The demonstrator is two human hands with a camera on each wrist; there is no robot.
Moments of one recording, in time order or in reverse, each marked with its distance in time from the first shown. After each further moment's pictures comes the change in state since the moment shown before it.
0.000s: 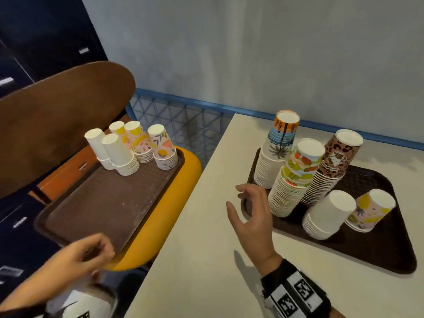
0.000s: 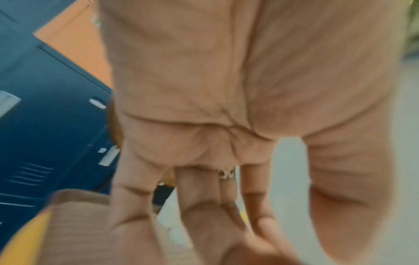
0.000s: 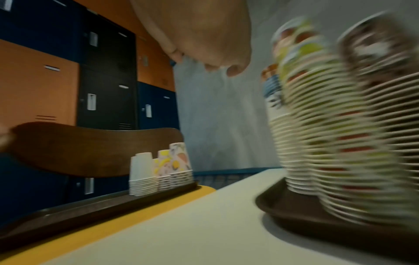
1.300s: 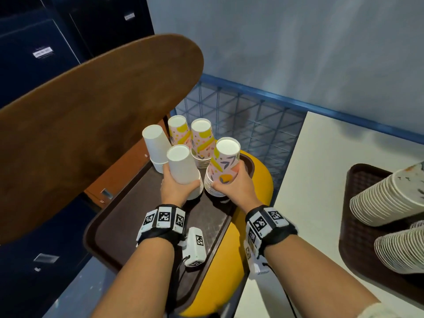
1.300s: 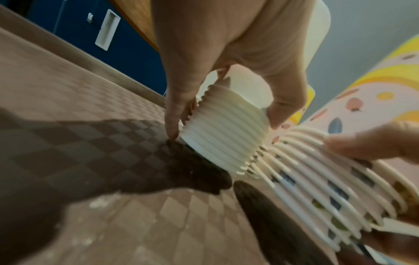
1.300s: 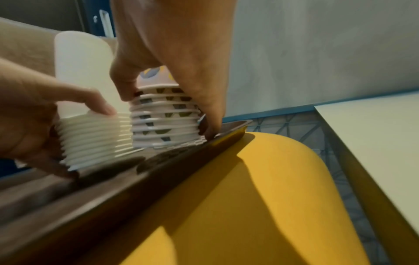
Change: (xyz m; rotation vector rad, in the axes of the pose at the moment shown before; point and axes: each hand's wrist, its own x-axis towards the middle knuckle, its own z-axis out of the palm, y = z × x) left_hand 0.265 -0.030 -0.062 -0.470 0.568 -0.042; right_hand 0.118 0.065 0.281 -0.060 -0.400 0.509
